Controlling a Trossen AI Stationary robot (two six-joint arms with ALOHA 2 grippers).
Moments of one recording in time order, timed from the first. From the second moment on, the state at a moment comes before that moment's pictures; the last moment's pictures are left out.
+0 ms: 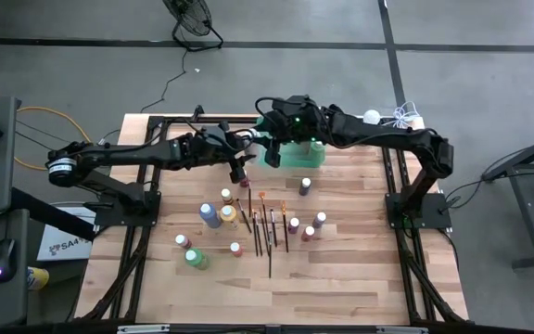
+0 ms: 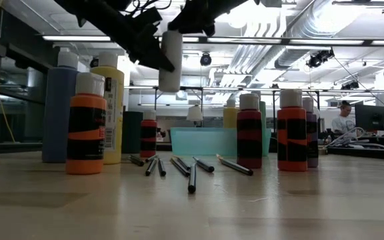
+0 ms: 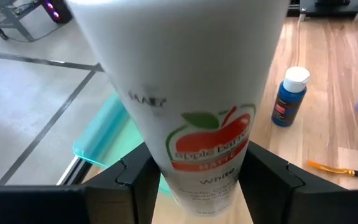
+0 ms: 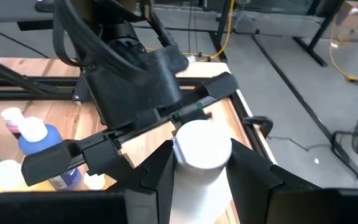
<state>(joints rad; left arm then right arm) 0.27 1.27 0.91 -0.07 -0.19 0.13 -0.28 1.71 1.59 -0.28 -0.05 -0.14</state>
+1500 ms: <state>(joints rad) 0.27 1.23 0.90 -0.08 -0.25 0.12 -0.29 1.66 1.59 -0.41 0.10 -0.05</state>
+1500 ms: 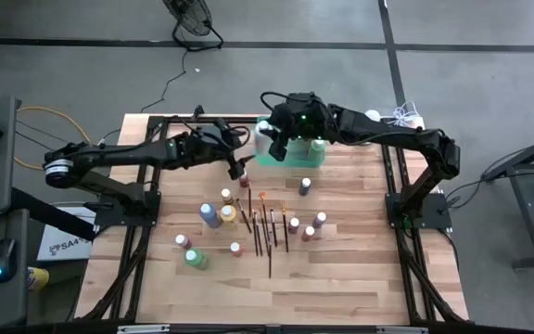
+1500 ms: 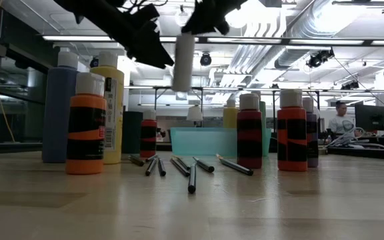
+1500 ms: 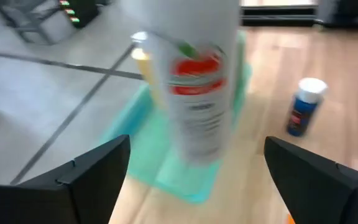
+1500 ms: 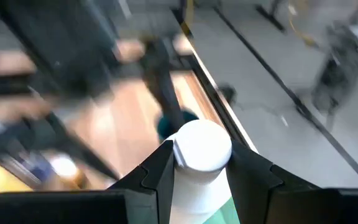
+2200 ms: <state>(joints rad) 0.27 1.06 0.70 -0.02 -0.38 -0.01 -0.38 1.65 1.32 -0.28 0.26 0.13</state>
